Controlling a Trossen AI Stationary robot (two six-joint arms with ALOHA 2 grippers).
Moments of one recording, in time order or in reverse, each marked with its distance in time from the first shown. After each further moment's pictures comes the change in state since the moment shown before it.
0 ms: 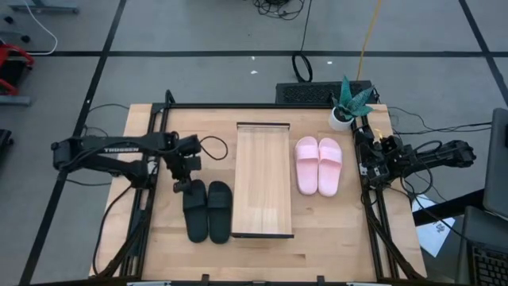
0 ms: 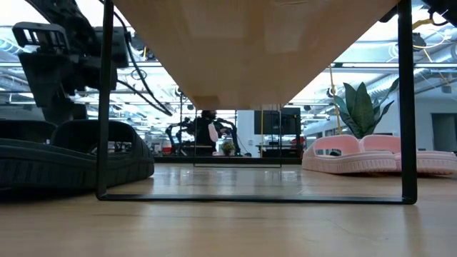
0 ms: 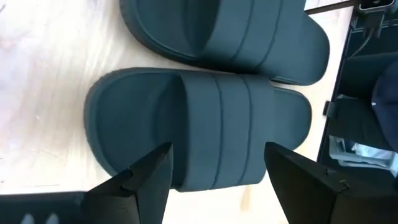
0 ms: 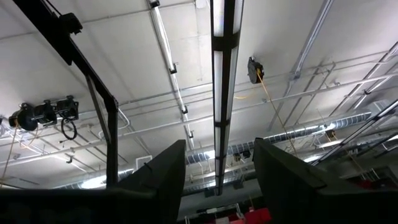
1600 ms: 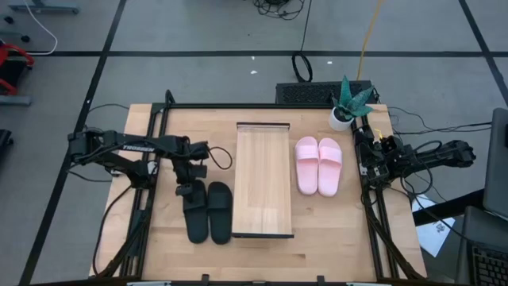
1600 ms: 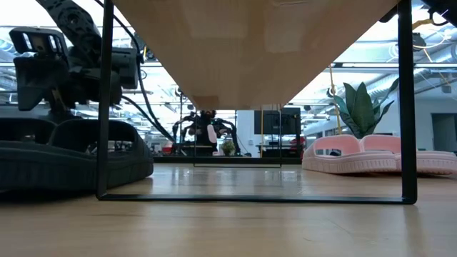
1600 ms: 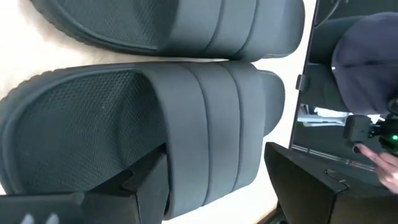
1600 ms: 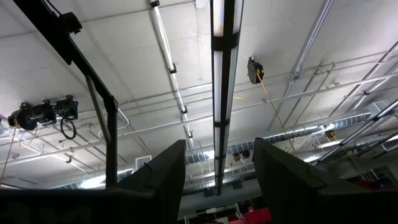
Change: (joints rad) left arm -0.056 0.200 0.000 0.069 0.166 0.096; right arm 0.000 0.000 0.000 0.000 0.001 -0.003
